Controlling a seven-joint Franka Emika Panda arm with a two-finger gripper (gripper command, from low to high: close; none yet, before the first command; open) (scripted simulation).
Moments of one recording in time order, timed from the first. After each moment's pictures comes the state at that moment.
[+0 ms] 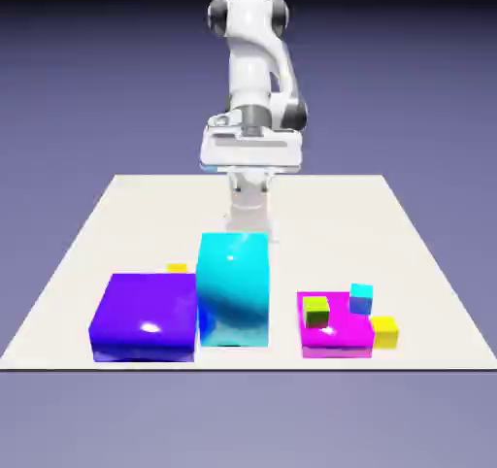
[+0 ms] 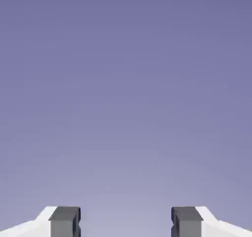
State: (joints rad) arm 0.02 -0.56 0.02 -2.81 -0.05 3.04 0.75
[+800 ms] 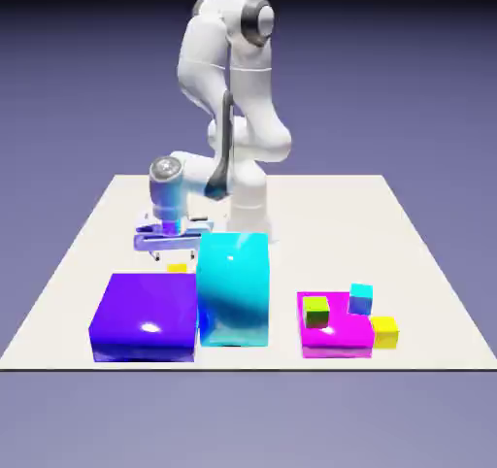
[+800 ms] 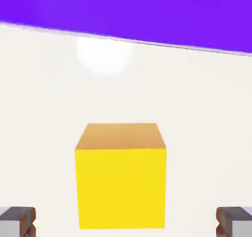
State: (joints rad) arm -0.53 0.01 -0.13 -2.87 -0.38 2.68 0.37
